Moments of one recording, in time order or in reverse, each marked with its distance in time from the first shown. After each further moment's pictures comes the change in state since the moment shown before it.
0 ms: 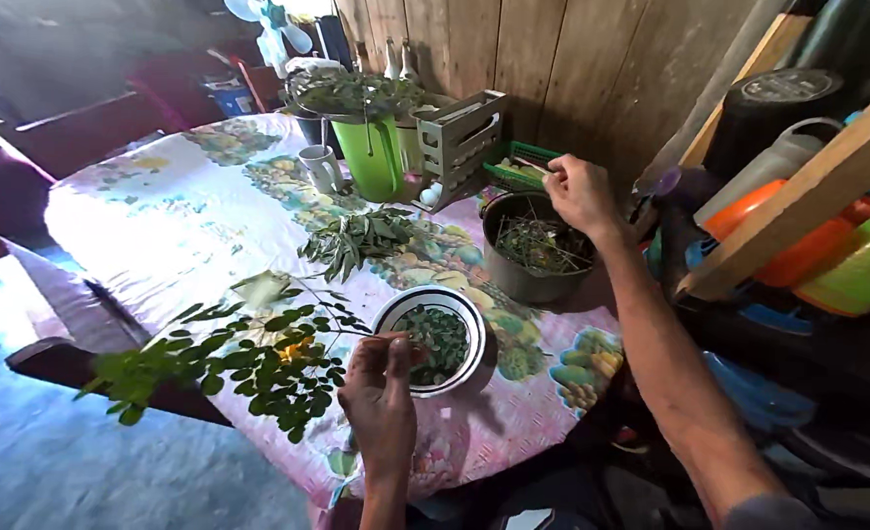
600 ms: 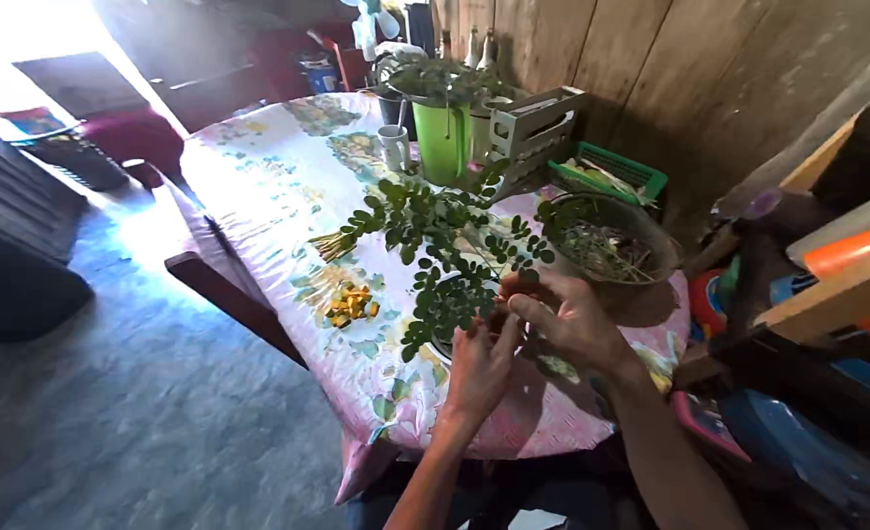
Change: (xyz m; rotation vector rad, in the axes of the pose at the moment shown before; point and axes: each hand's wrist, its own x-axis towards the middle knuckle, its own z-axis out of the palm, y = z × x) left_hand -0.006 0.017 0.039 0.140 -0.260 -0.241; right_hand -0.153 -0.102 0.034 0.842 -0.364 -0.318
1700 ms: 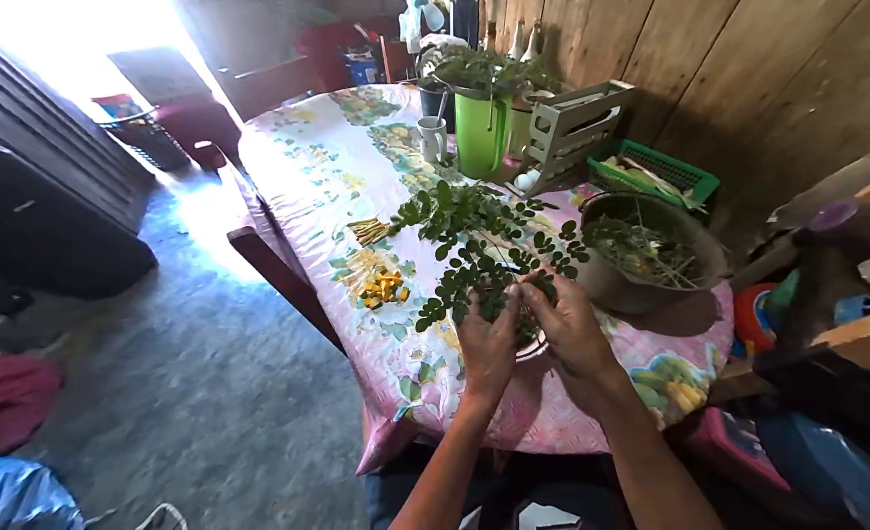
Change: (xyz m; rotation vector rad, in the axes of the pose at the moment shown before) left_hand 0.010 -0.008 0.000 -0.312 0.409 0.024; right_hand 0.005 0.021 0.048 0.115 0.108 0.072
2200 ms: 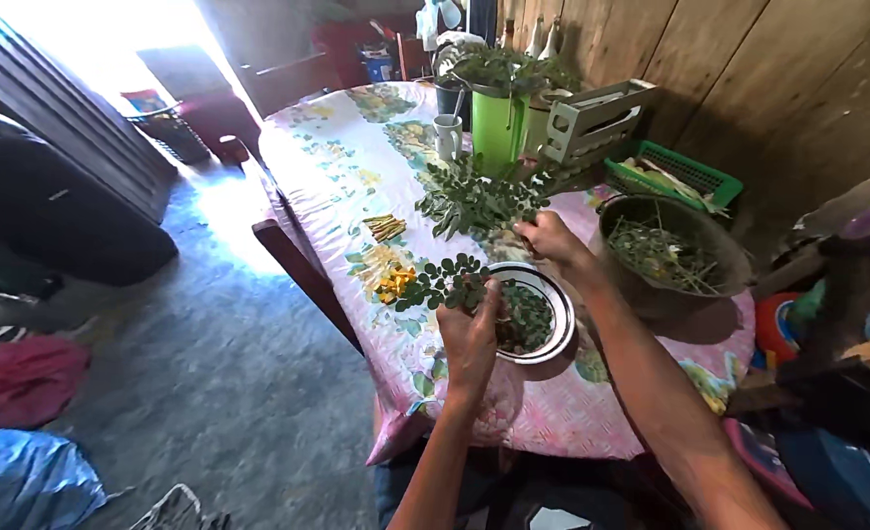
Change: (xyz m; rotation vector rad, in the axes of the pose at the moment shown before) left_hand 0.021 0.000 -0.033 -0.115 0.008 0.100; right_hand 0.141 0.047 -0.002 -0.149 -0.176 0.414
